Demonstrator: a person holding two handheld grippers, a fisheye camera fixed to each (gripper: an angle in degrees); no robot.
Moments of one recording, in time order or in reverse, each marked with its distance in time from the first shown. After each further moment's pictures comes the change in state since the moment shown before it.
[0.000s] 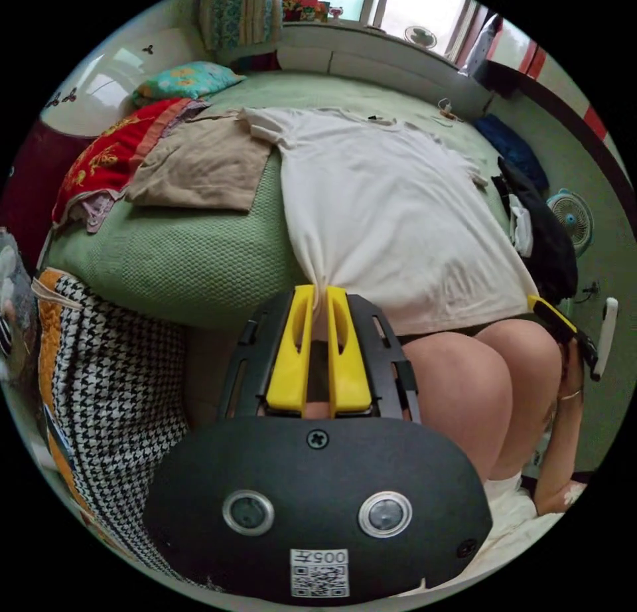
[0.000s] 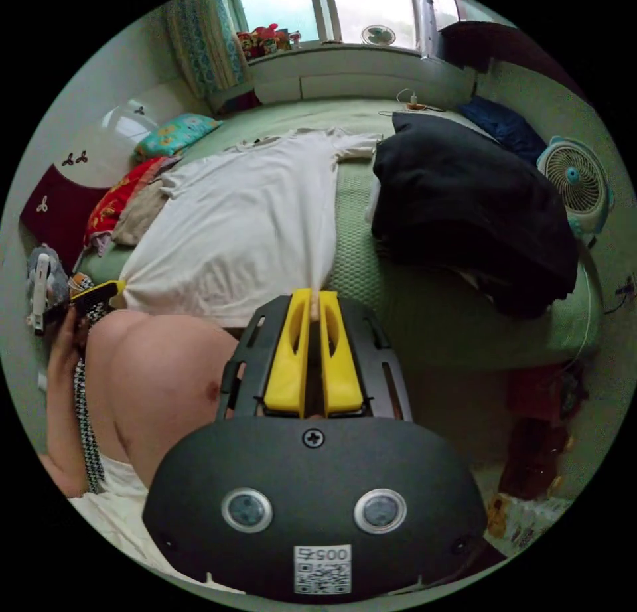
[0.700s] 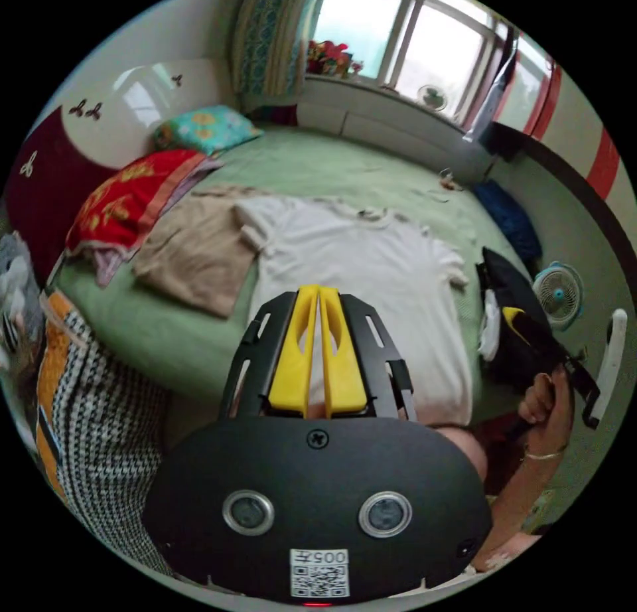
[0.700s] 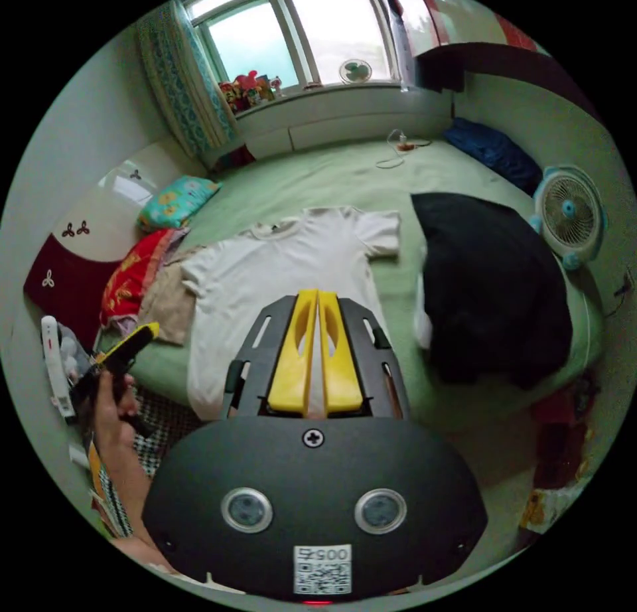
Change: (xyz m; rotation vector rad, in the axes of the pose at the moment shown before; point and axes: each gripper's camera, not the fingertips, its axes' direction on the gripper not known) left arm 0.104 -0.085 -0.079 0.273 0.015 -0.081; right arm -0.093 -0.142 -0.059 0.172 -0.041 0.136
